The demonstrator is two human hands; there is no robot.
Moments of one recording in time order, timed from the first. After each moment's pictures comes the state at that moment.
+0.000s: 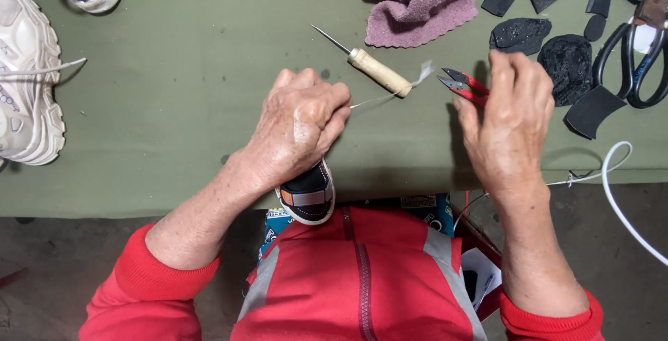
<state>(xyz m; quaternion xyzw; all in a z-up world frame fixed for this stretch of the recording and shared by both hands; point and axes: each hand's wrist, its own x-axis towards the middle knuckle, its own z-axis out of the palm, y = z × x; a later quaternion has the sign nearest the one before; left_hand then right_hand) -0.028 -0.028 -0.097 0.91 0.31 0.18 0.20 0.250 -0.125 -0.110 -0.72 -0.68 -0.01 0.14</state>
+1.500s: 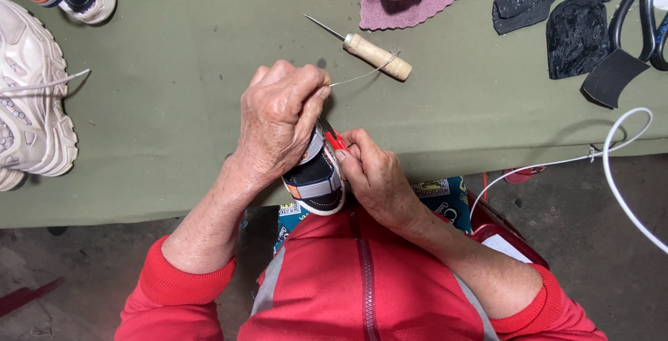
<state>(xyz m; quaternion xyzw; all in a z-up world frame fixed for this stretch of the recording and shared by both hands) -0.041 -0.032 -0.094 0.86 0.35 0.27 0.25 0.108 -0.163 -0.158 -0.62 -0.50 0.48 0.36</state>
